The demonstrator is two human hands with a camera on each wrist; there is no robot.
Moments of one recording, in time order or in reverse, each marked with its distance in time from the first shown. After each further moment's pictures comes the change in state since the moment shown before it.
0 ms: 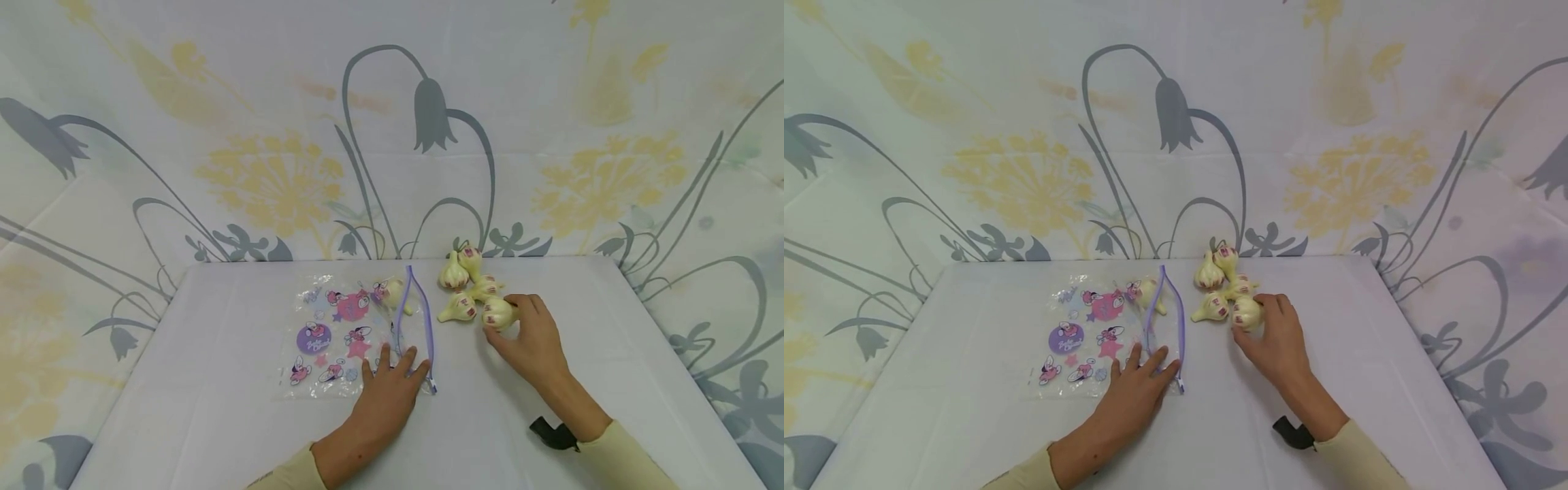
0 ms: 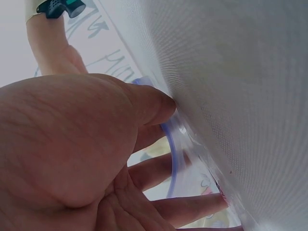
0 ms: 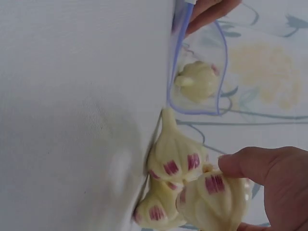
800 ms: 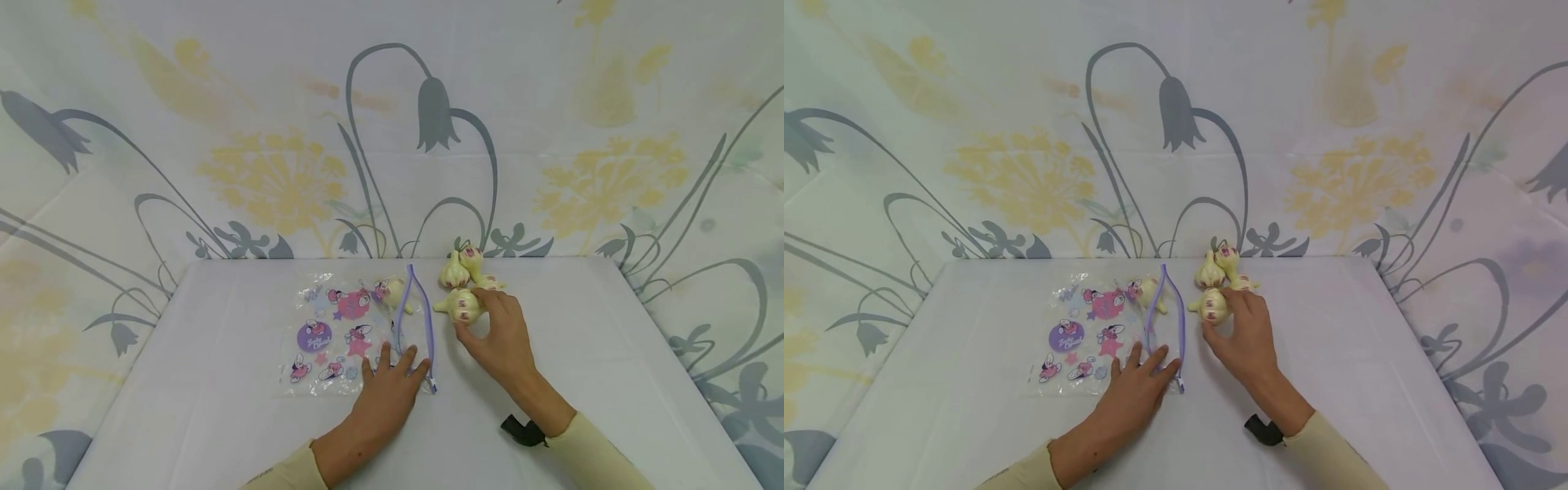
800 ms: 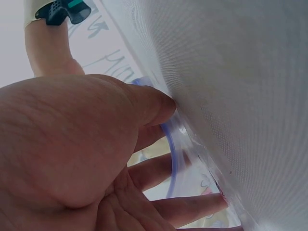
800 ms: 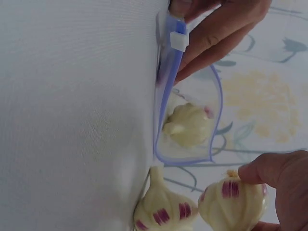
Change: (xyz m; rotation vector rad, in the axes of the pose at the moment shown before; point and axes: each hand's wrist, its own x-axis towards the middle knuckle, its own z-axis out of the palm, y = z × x) left_hand 0.000 -0.001 0.000 0.030 0.003 0.009; right_hand 0.007 -0.029 0.035 0.081 0.130 -0.173
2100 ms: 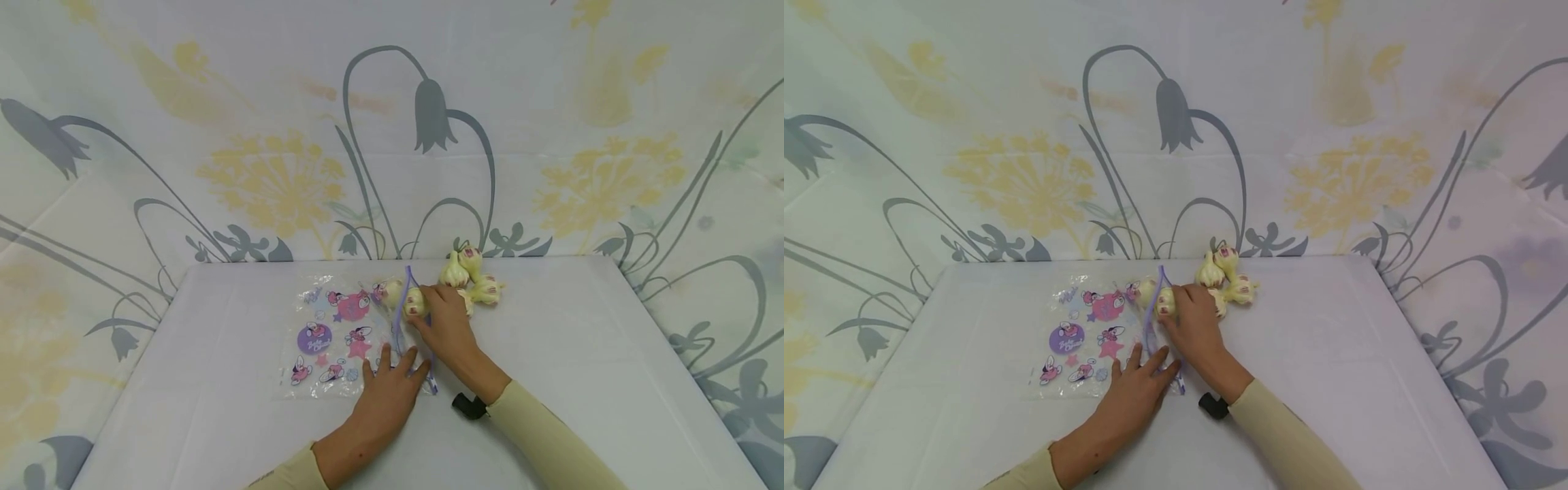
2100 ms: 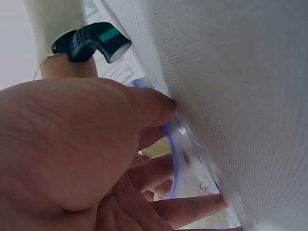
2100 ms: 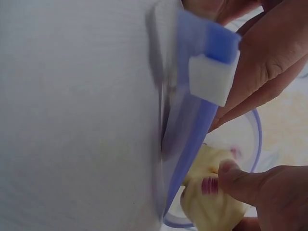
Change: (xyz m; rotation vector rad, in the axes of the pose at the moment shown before) left_hand -0.001 0.001 0.001 0.075 0.068 0.026; right_hand 0.023 -0.026 0.071 -0.039 -0.194 -0.024
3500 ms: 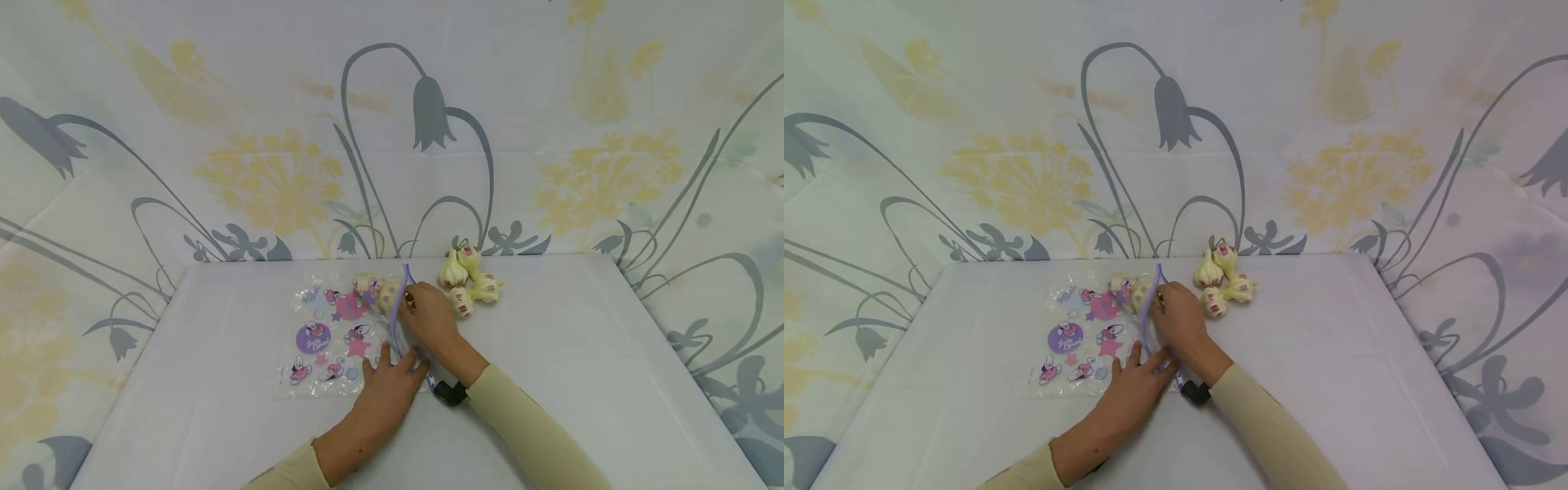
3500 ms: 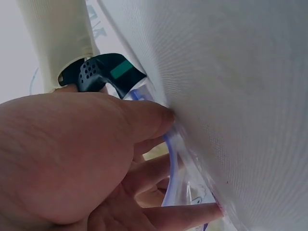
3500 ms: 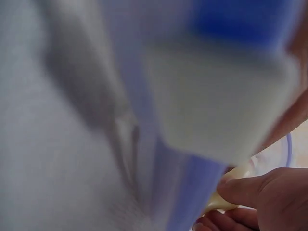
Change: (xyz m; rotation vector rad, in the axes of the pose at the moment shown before) left_hand 0.002 -0.002 -0.001 0.017 -0.001 0.039; right_hand 0.026 -0.007 0.023 -0.050 -0.137 0.141
